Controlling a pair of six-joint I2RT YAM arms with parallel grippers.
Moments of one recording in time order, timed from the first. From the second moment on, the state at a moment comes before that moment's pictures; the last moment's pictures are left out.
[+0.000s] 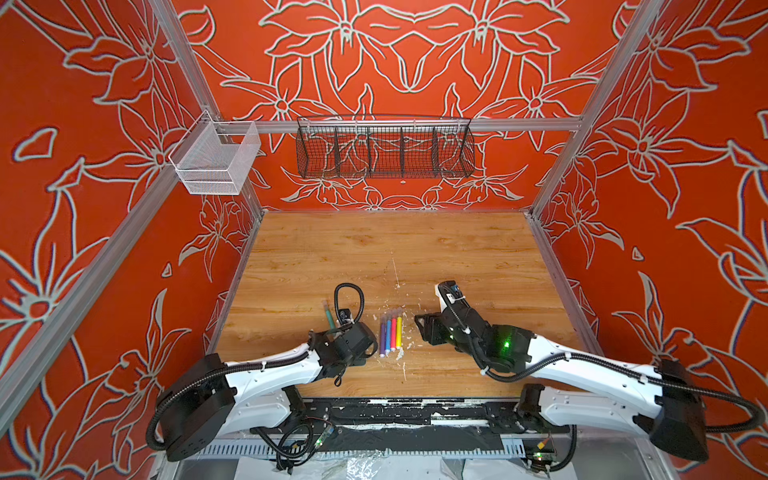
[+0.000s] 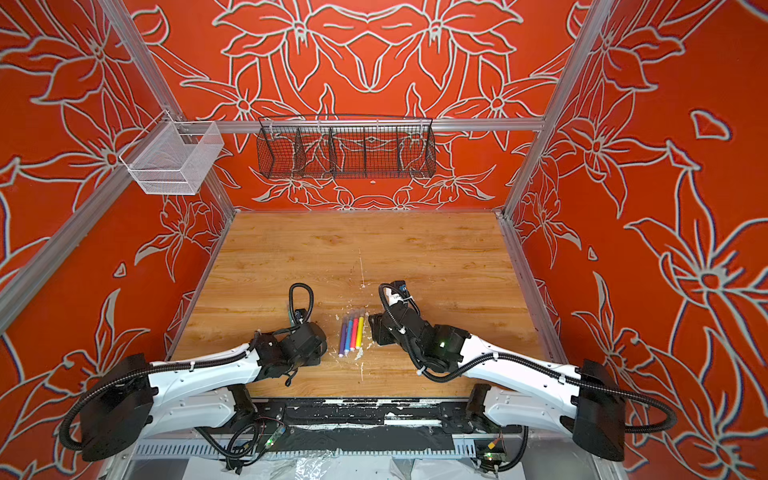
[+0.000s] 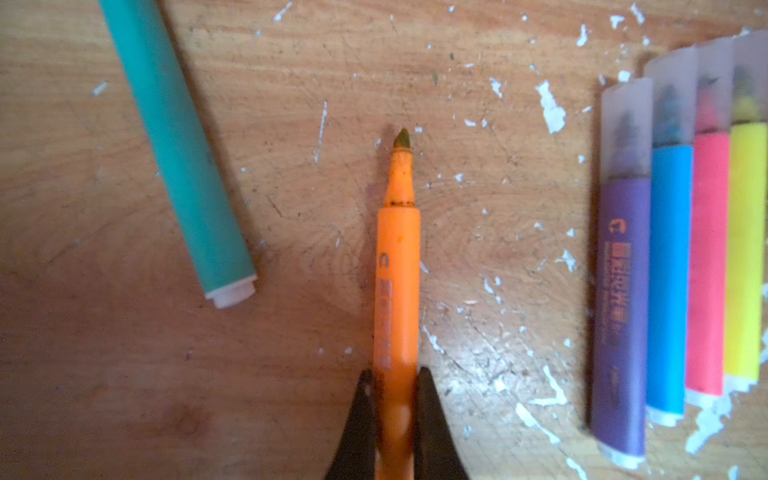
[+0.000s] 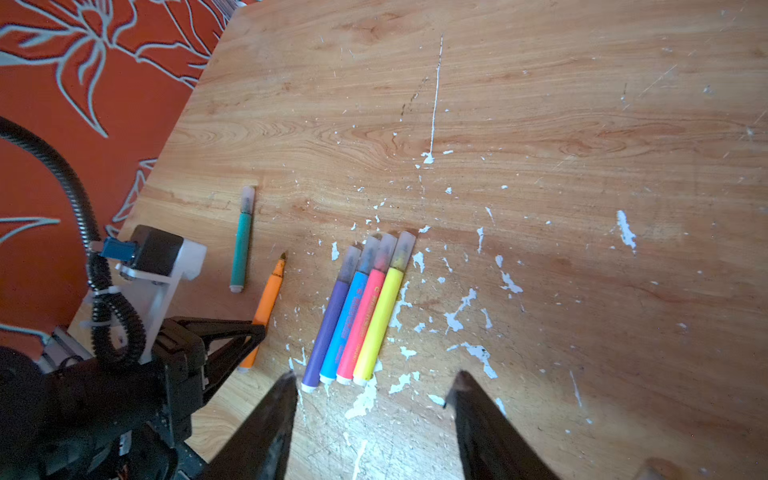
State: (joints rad) left arm -0.87 1.15 0.44 -0.45 -0.31 -0.93; right arm 1.04 1.06 0.70 -0.31 0.32 0.79
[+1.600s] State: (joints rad) left arm -0.88 0.76 0.46 -0.33 0.00 -0.61; right arm 1.10 1.50 0.70 0.43 0.11 1.09
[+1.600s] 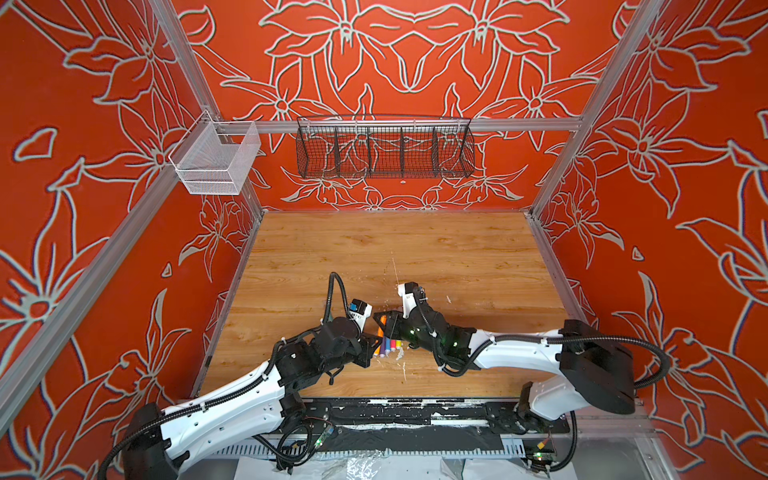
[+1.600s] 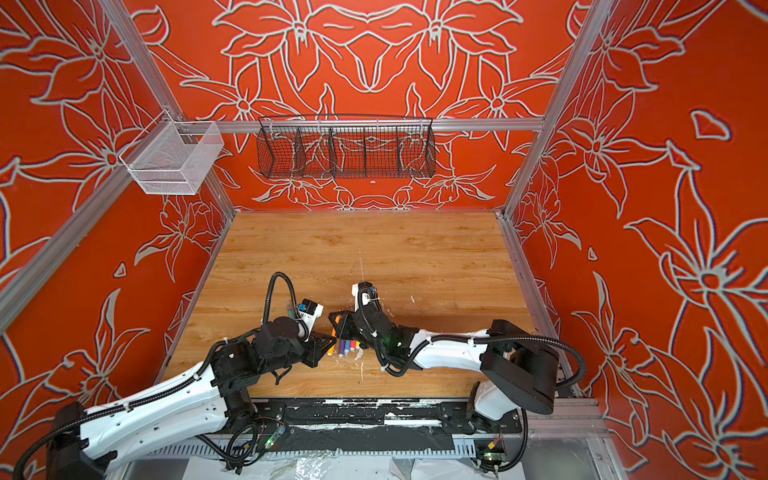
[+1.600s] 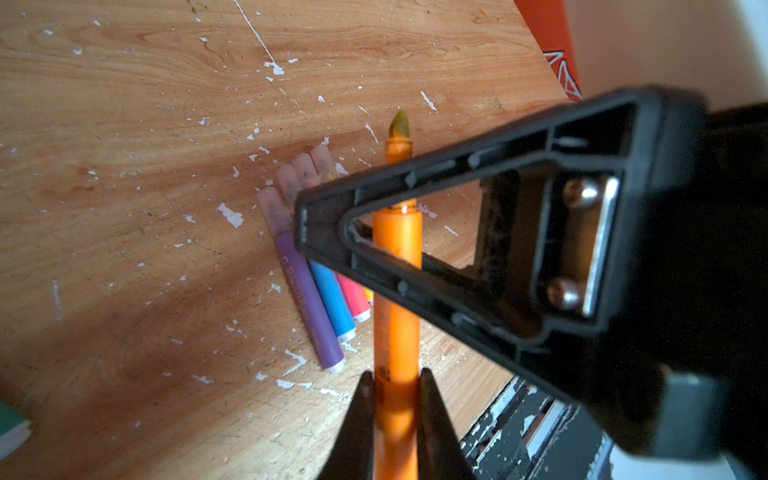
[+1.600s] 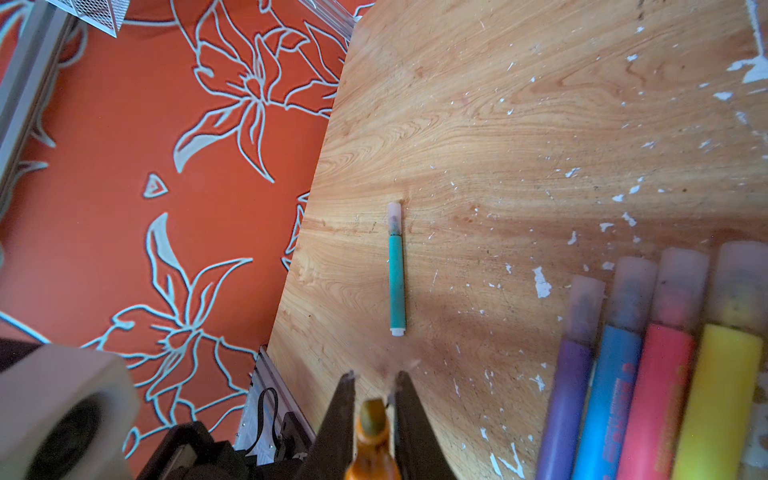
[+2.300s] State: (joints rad) left arm -0.88 0.87 0.45 -0.15 0.01 -0.62; right arm 1.12 1.45 0.67 0.47 0.14 1.10
